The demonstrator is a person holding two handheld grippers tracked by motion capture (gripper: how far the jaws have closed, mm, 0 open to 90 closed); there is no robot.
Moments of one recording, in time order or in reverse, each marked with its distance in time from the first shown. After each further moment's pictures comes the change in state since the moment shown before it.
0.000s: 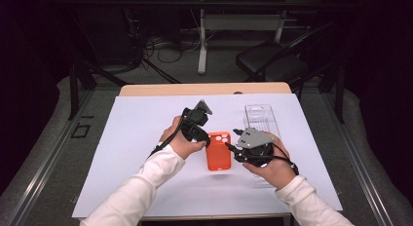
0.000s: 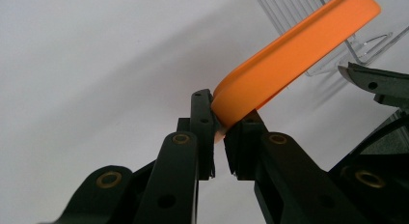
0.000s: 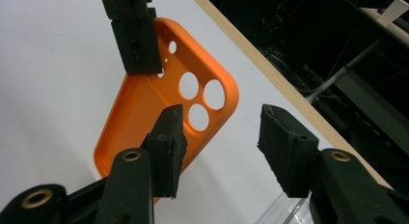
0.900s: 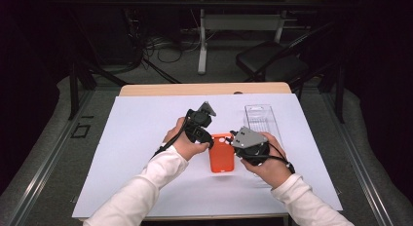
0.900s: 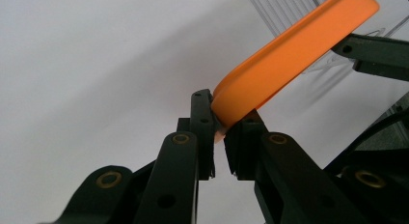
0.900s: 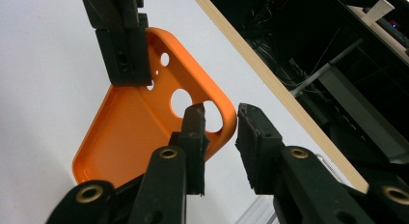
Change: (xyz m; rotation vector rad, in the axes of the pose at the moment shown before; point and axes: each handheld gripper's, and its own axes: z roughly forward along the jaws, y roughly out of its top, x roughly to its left) left arm -0.007 0.001 0.005 0.003 -0.010 0.007; right arm 0.003 0.007 0.006 0.047 -0.048 -0.046
